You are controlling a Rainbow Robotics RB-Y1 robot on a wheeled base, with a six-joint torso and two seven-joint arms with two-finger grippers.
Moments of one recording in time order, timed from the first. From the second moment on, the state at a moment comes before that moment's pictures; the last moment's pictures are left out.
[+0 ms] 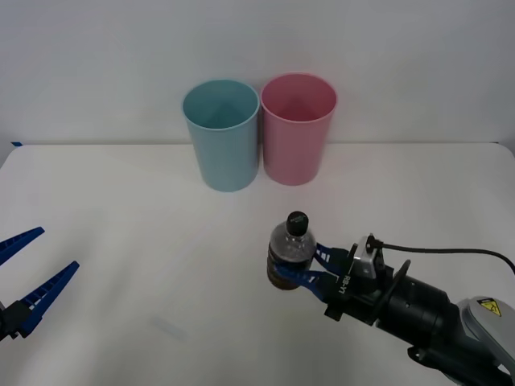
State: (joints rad) right arm 0.07 -0.50 0.32 -1.68 0.95 -0.77 0.26; left arm 0.35 0.40 0.52 -1.66 -0.96 -1.22 0.00
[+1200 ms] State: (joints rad) right arm -0.16 -0.59 0.15 -1.88 1.03 -0.53 -0.17; left arm 0.35 0.40 0.52 -1.66 -0.96 -1.22 0.00
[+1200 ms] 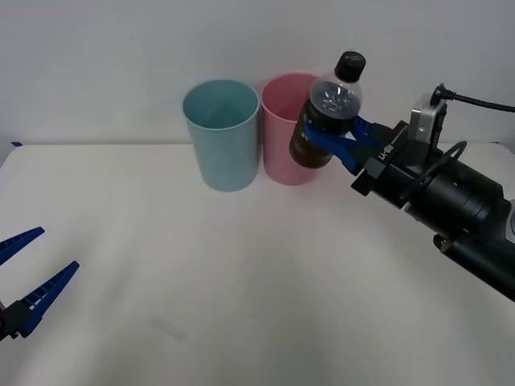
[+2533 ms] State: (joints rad) right arm -0.82 -0.44 0.20 -1.07 1.17 -0.52 -0.16; left arm 0.35 0.40 0.52 -1.66 -0.96 -1.22 0.00
